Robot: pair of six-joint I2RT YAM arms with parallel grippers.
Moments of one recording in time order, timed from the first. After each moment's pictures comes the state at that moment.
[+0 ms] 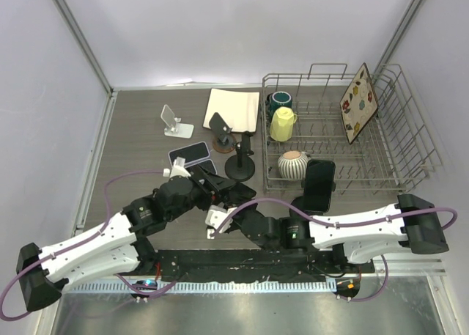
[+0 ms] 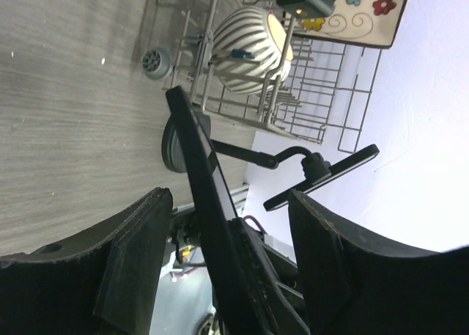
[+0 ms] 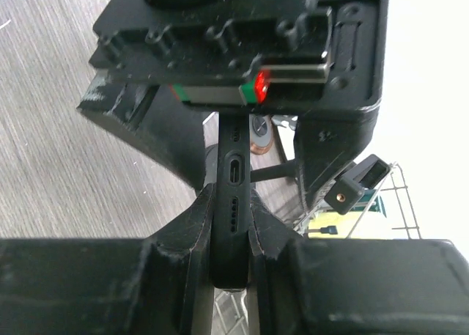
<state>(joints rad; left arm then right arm) -0.97 0.80 0.60 -0.23 -0.22 -1.55 1.52 1.24 0.76 0.14 0.74 -0.60</state>
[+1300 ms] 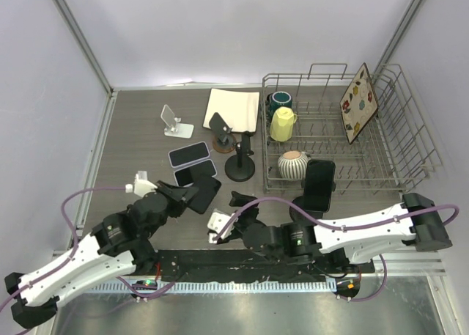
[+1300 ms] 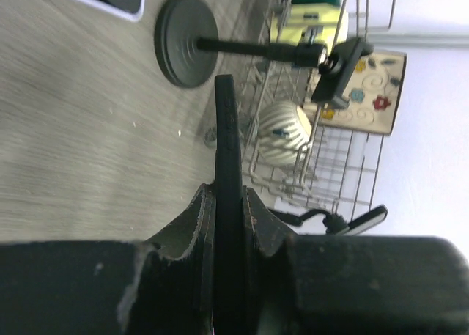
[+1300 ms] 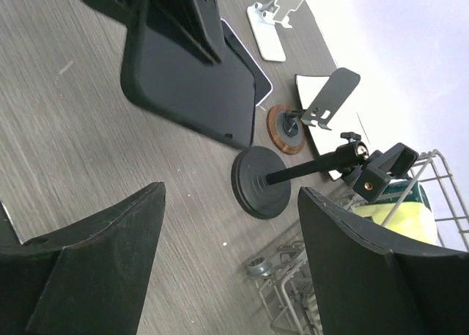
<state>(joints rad) -0.97 0.46 0.53 -0.55 -0.48 -1.61 1.63 1.25 0.82 0.07 0.81 -0.42</state>
